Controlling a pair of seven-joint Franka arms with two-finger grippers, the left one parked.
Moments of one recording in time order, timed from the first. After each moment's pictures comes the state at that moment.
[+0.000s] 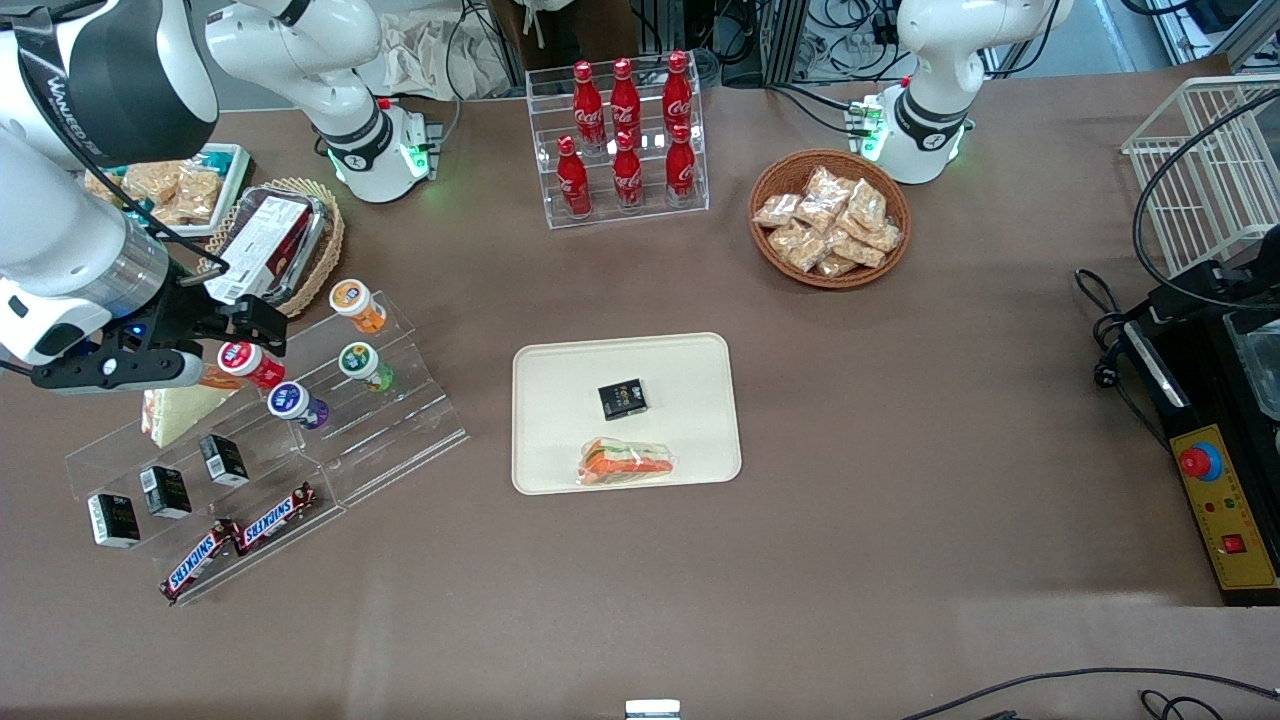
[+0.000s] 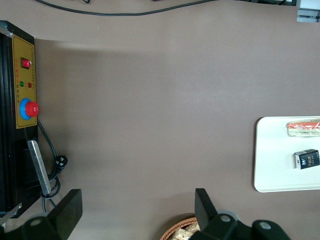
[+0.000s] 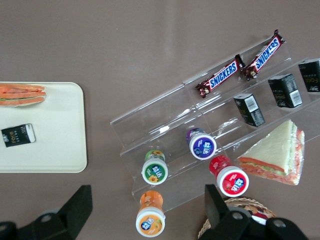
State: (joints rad) arm 0.12 0.06 0.02 -1.60 0.00 1.64 0.11
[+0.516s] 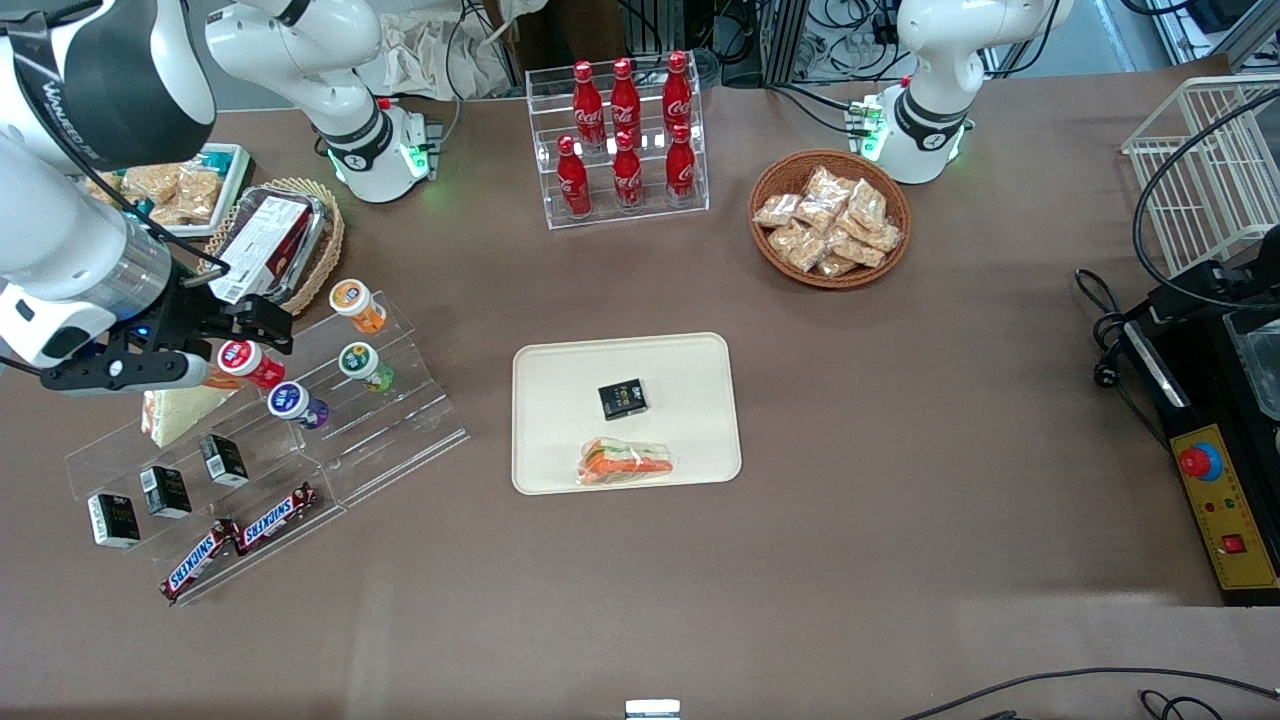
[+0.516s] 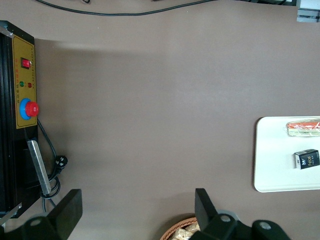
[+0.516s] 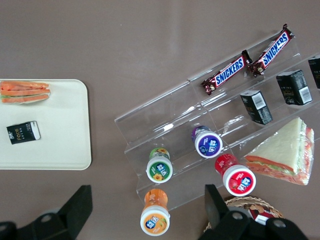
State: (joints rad) arm 0.12 0.06 0.03 -1.62 0.02 1.65 0.11
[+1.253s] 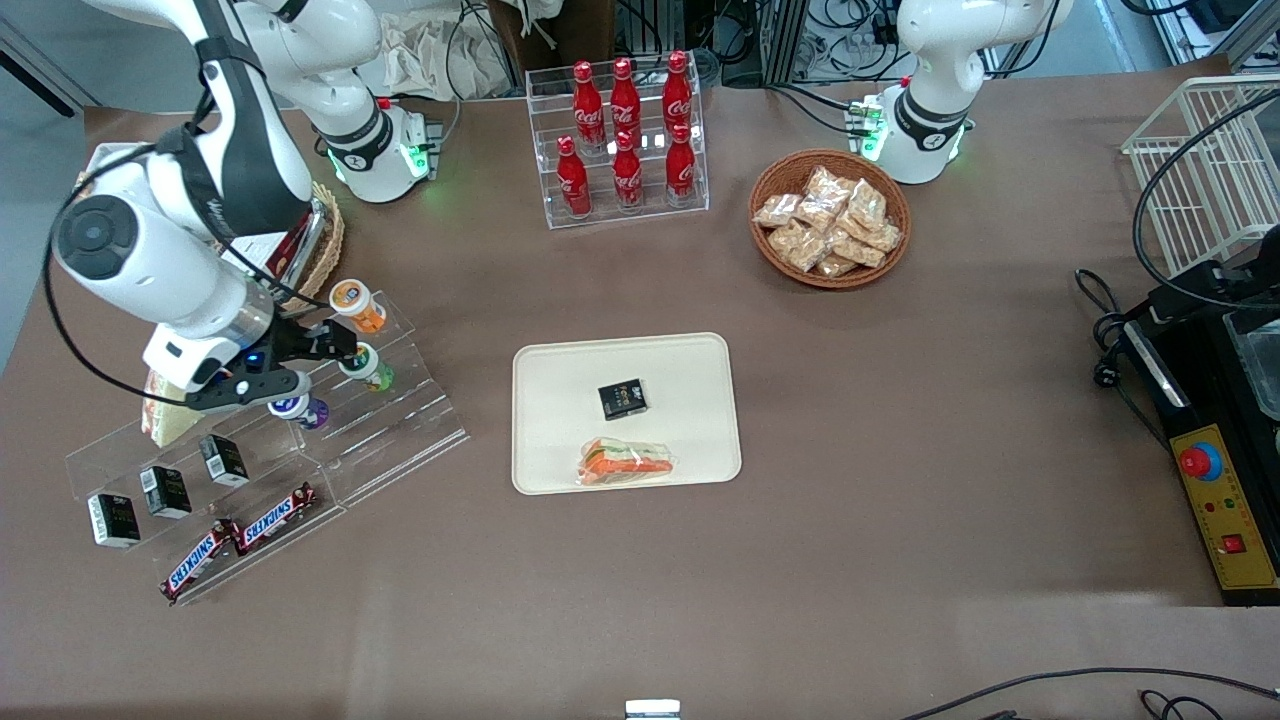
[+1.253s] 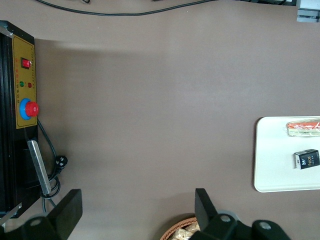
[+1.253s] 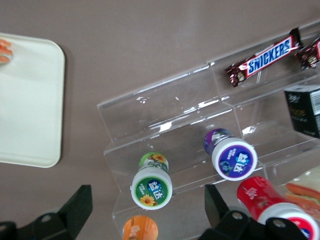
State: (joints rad) arm 0.12 -0.02 0.03 -2.11 0.02 2.06 -0.03
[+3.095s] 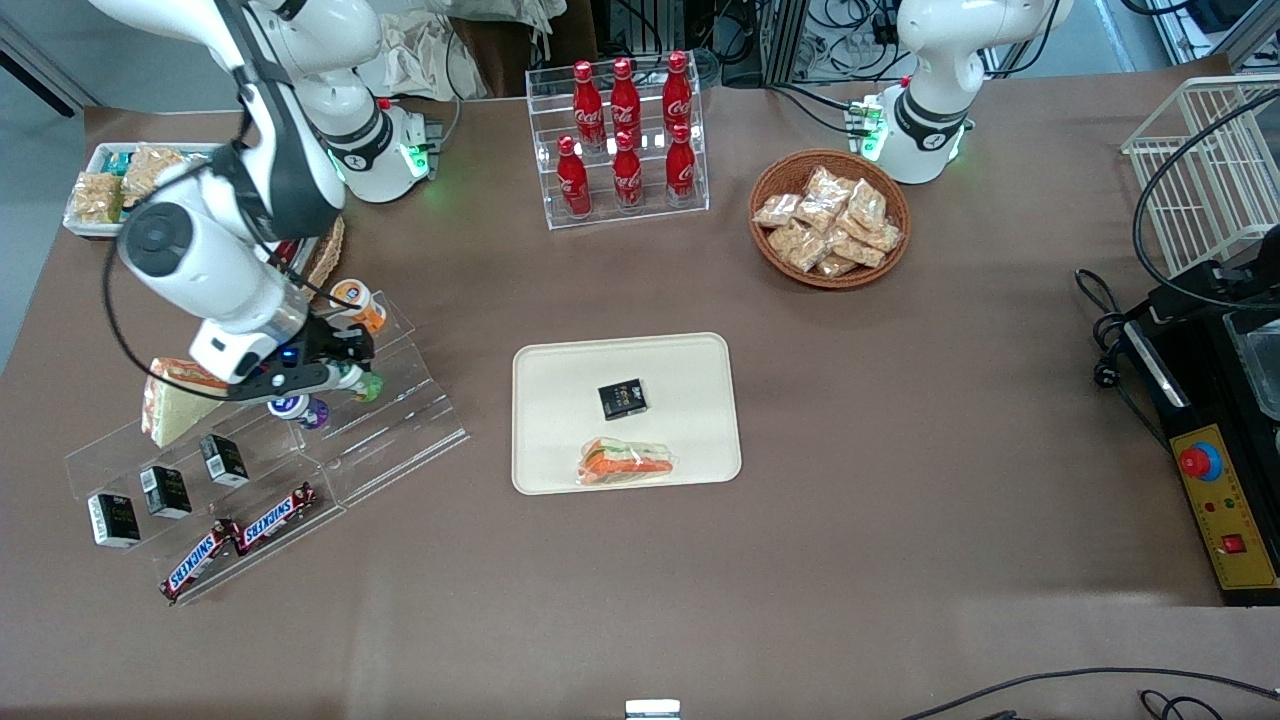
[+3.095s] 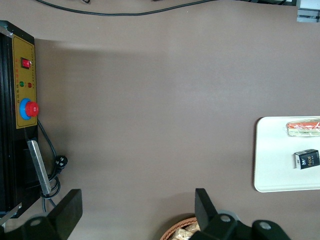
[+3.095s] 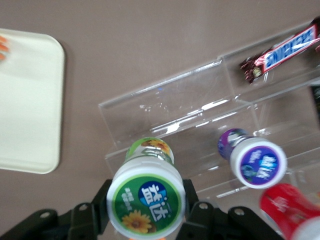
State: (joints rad) arm 0.13 -0.03 0.03 -2.10 0.04 2.07 -0.01
